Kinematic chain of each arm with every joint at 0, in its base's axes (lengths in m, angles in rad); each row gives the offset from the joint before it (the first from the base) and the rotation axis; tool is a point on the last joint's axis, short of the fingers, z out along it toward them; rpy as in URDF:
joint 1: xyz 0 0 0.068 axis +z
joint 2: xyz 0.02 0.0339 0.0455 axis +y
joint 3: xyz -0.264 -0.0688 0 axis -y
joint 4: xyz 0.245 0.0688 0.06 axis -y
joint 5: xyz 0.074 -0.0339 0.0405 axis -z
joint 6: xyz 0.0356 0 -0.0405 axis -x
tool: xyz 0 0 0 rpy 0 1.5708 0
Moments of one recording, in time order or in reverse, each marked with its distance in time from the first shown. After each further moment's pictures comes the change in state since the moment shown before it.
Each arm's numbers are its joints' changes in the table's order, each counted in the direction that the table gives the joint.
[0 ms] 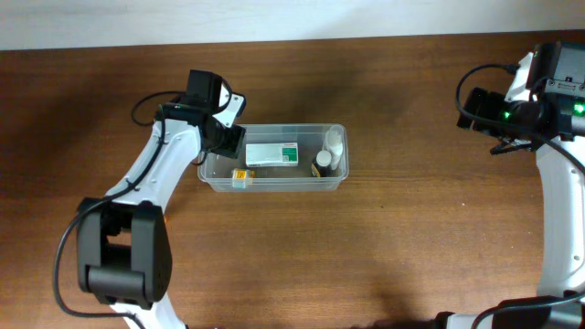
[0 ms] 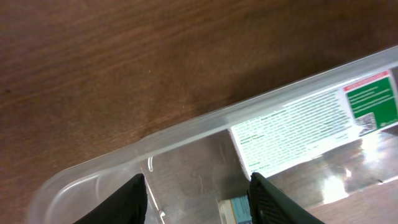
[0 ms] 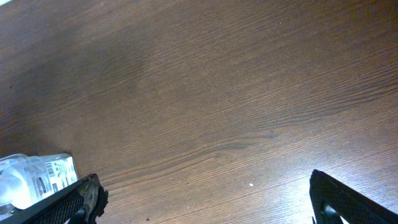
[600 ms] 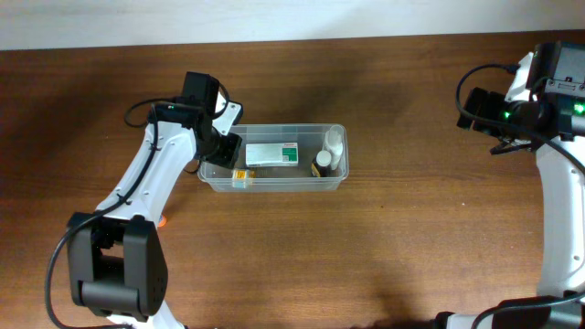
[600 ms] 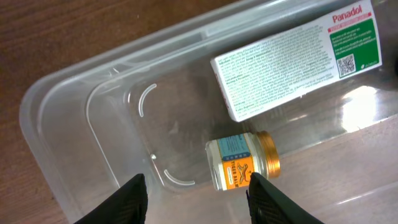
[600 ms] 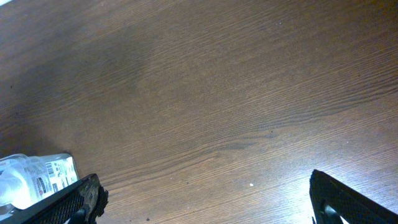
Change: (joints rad) left arm 0.000 -0.060 0.003 -0.169 0.000 0.000; right arm 0.000 0.000 0.000 0.000 0.000 0.001
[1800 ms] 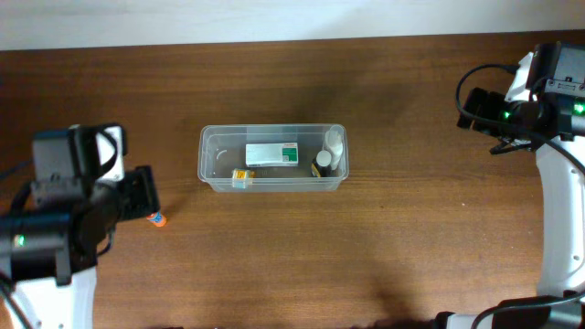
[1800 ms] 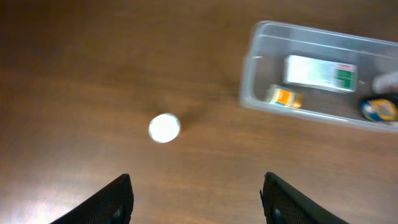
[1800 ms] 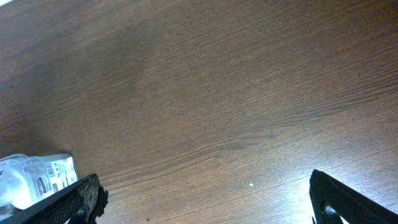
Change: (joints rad) left arm 0.279 -0.718 0.014 -0.443 -0.121 0.249; right arm 0.000 0.000 0.000 0.000 0.000 0.000
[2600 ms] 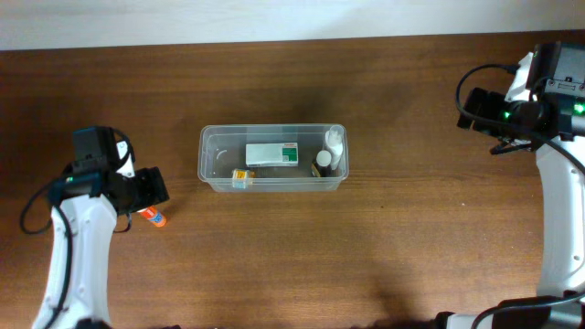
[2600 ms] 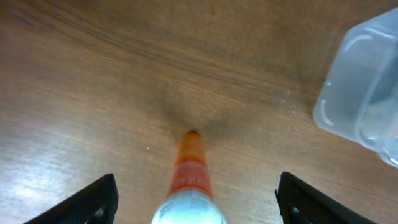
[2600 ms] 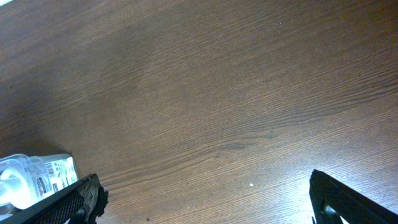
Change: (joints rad) left arm 0.131 0.284 -0.386 0.435 0.018 0.019; right arm 0.000 0.000 0.000 0.000 0.000 0.000
